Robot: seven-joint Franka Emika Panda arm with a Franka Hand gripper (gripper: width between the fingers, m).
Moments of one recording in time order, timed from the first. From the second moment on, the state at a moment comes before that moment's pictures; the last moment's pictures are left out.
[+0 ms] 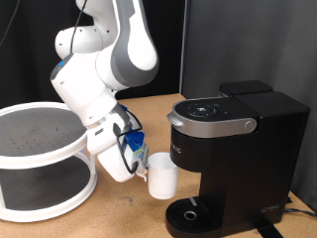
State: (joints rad) arm 0.23 0.05 -0.32 -2.55 1.16 2.49 -1.44
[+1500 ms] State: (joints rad) arm 0.24 0.22 -0.21 -2.43 1.33 2.54 -1.53
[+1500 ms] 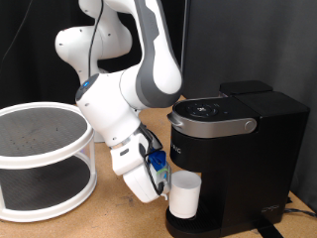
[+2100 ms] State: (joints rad) arm 0.24 0.24 -0.19 -2.42 1.37 2.54 -1.58
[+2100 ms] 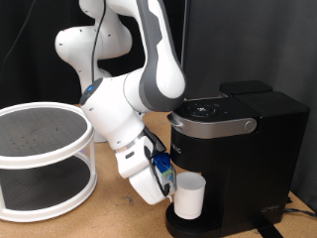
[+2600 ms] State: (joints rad) arm 0.23 0.24 -0.19 -2.42 1.37 2.52 -1.58
